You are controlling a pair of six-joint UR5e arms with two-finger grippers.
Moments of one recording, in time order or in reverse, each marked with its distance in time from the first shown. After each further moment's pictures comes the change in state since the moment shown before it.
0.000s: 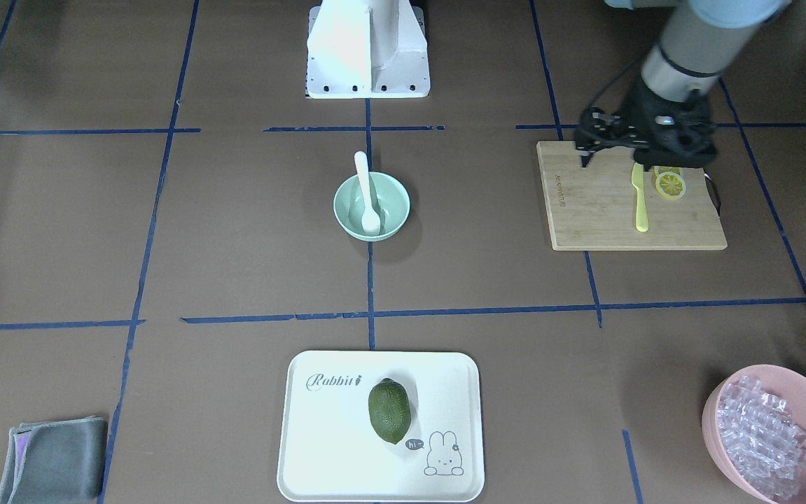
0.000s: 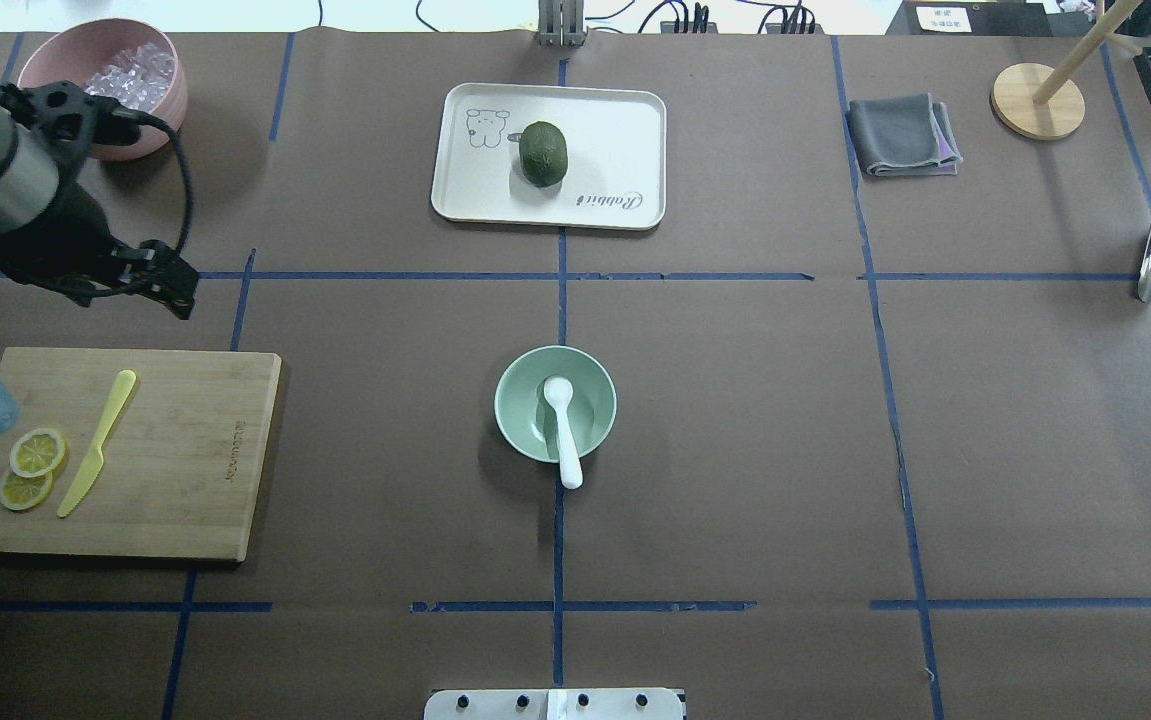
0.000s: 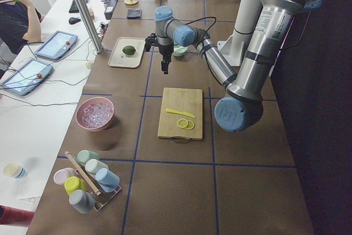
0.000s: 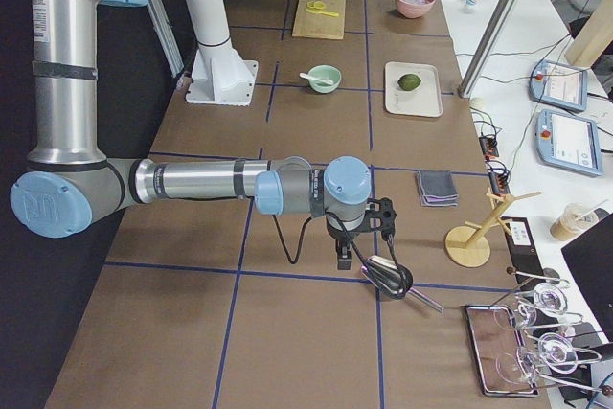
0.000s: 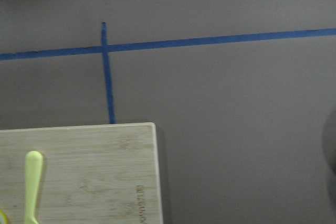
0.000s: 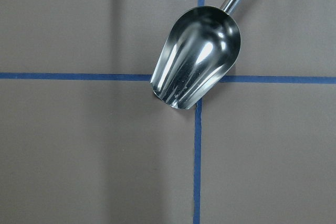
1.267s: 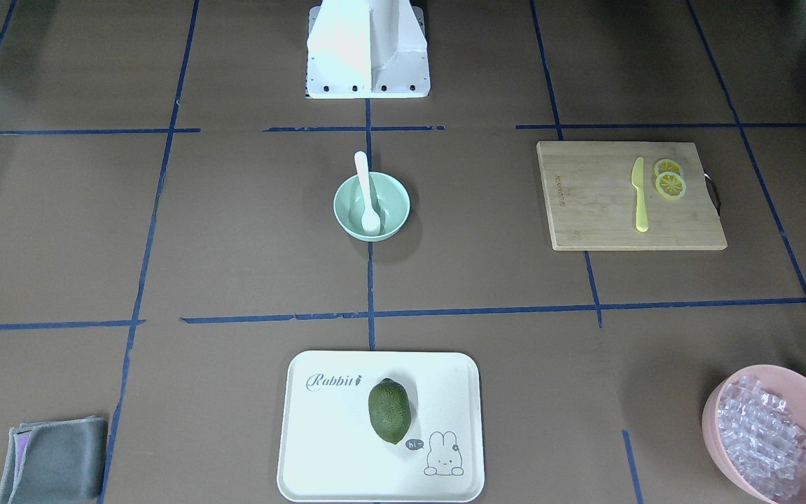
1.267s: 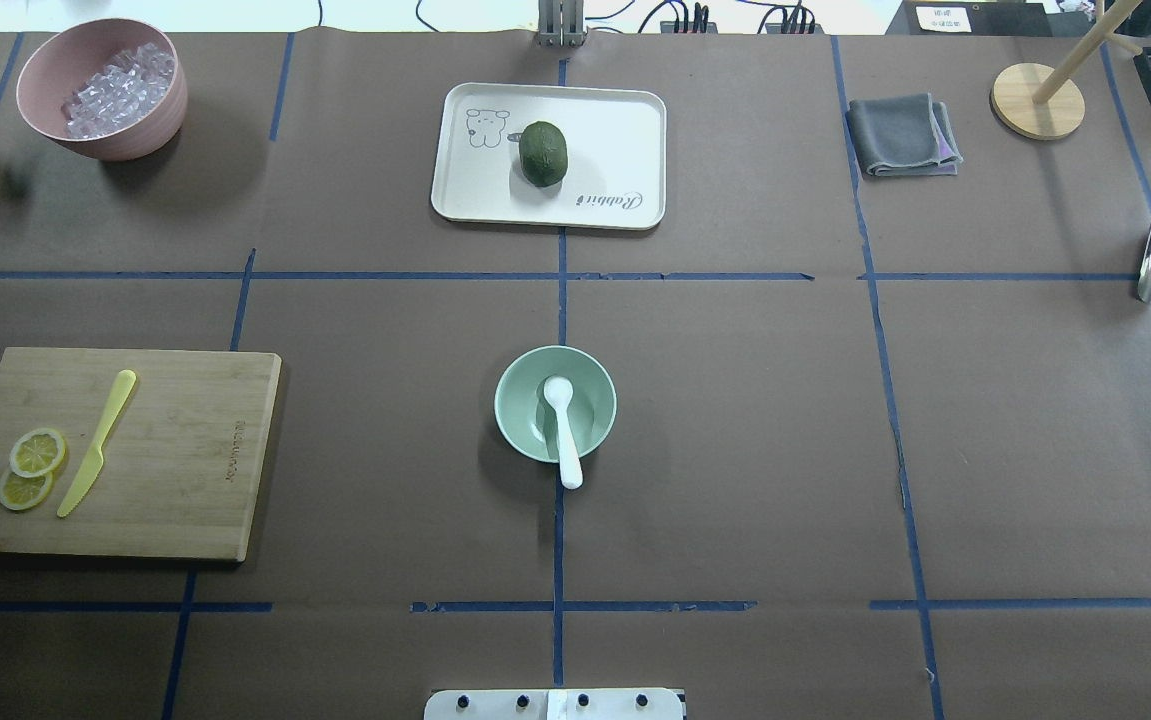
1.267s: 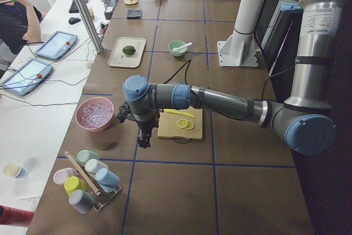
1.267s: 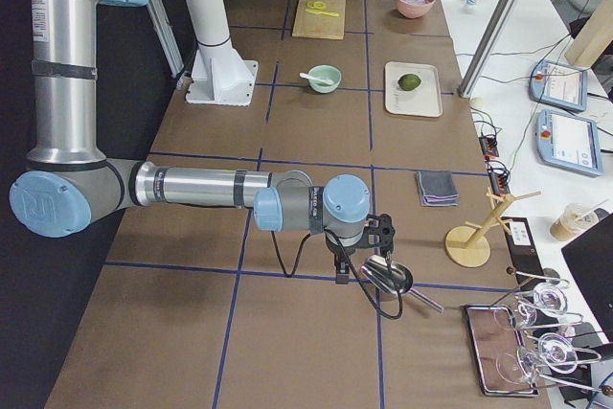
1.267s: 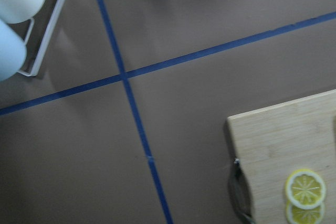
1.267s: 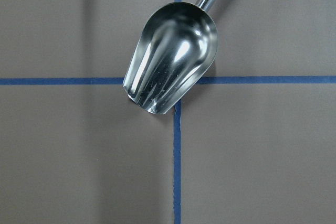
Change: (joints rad) left arm -0.563 0.234 0.364 -0.074 -0.160 0.874; right arm -0.002 -0.009 -0.120 0.176 -0.001 0.051
